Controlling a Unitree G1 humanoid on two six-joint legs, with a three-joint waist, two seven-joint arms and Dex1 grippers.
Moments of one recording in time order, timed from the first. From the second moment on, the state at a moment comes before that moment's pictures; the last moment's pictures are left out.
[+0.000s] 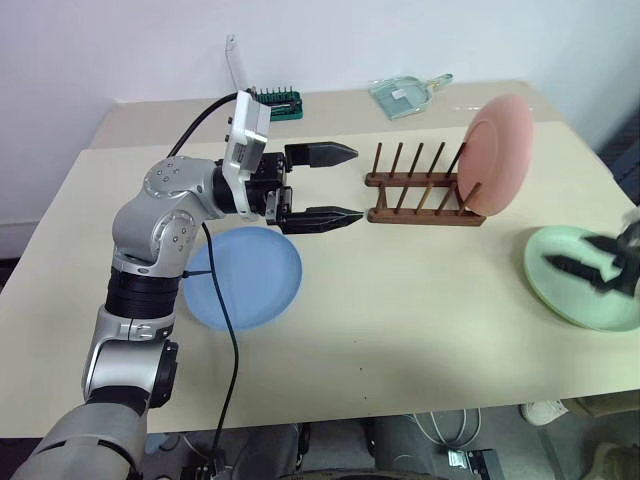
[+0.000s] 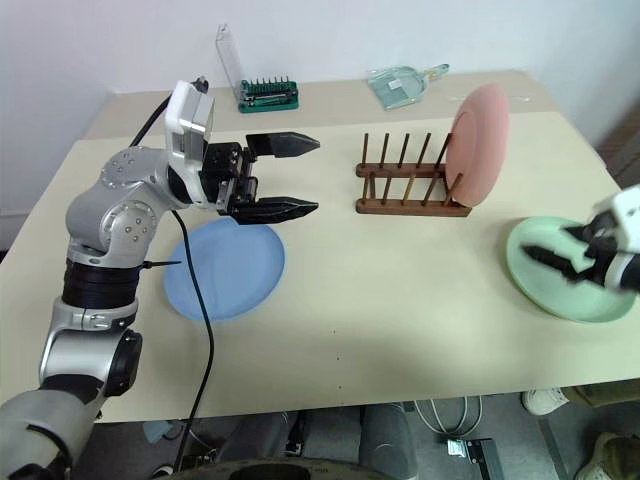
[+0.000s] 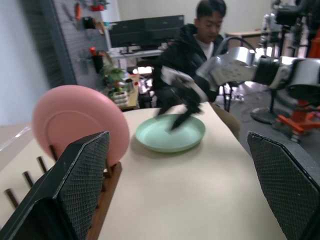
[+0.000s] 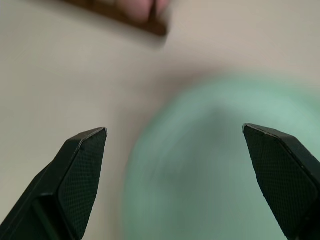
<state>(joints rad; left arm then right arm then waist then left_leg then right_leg) -0.82 0.44 -0.04 -0.04 -0.60 0.47 -1.24 0.00 -1.05 -0.50 0.04 0.46 0.71 0.95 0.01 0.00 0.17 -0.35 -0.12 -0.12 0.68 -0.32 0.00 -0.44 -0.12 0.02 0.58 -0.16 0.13</state>
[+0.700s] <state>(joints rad) -0.84 0.45 -0.07 0.02 -0.58 0.43 -1.28 0.13 -1.01 -0.43 0.05 0.34 0.60 0.91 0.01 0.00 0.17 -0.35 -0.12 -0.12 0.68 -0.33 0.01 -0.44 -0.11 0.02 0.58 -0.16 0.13</state>
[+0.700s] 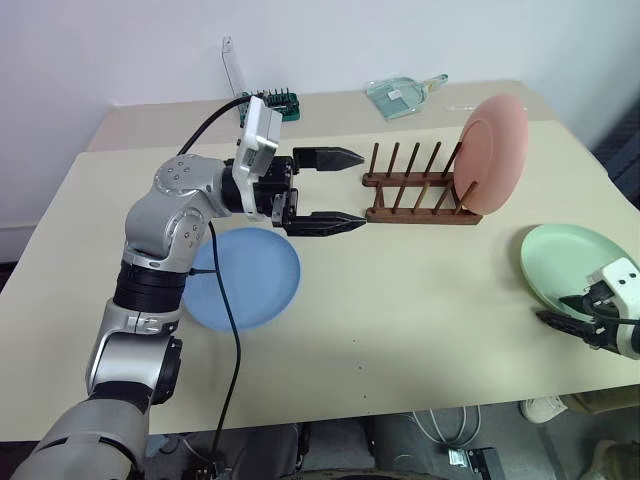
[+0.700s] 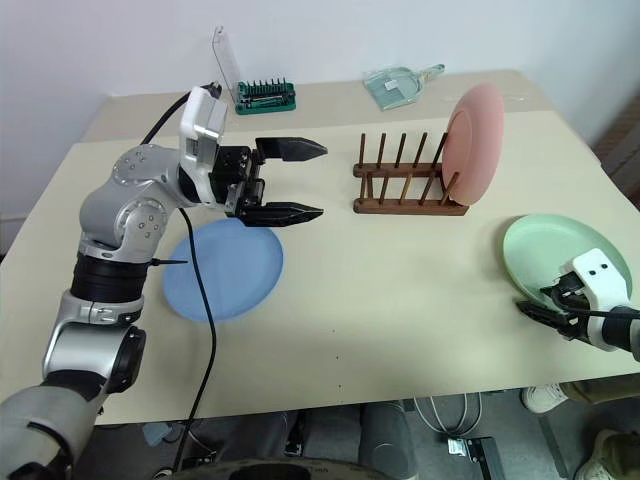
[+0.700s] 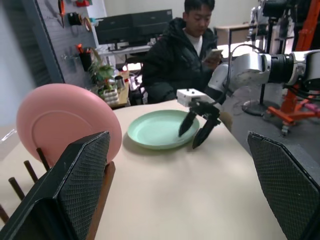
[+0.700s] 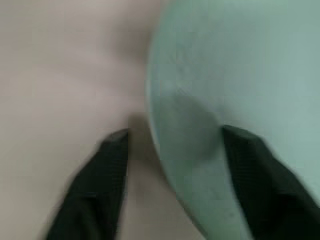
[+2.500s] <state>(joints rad) -0.79 0.57 -0.12 -0.02 -0.58 0.56 -1.32 -0.86 -0.73 -0.54 0.42 1.13 1.07 0.89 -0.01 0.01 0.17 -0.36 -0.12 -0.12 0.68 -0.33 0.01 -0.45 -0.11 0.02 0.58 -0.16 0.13</state>
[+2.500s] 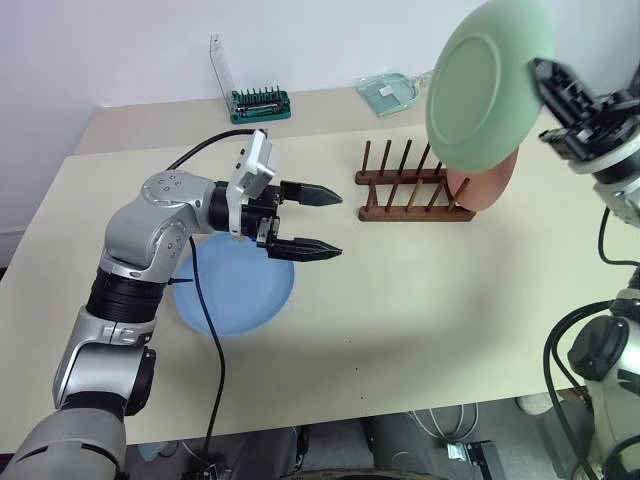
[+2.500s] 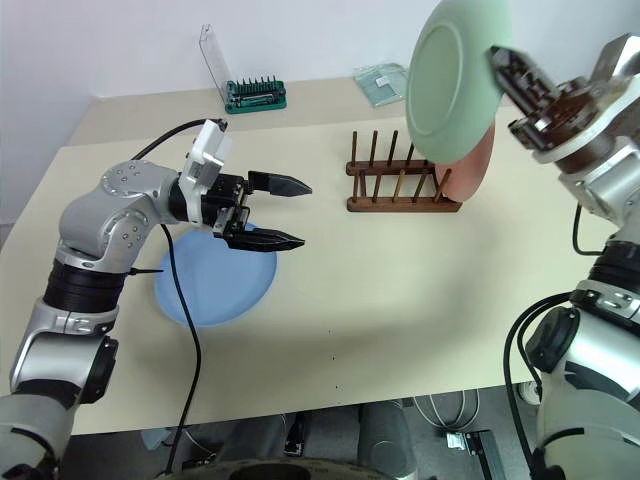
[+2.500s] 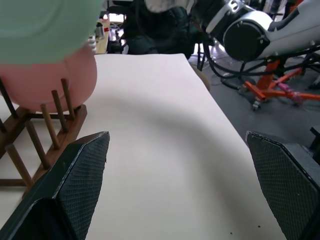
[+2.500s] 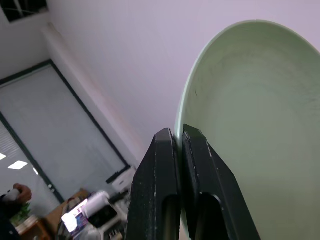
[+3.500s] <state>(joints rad) -0.79 0.59 -0.12 -0.04 -0.58 0.57 -1.30 -0.87 -0.66 -0.49 0.54 0.94 0.90 0.92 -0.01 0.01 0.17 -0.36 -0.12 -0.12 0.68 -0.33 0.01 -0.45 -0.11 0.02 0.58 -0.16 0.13</state>
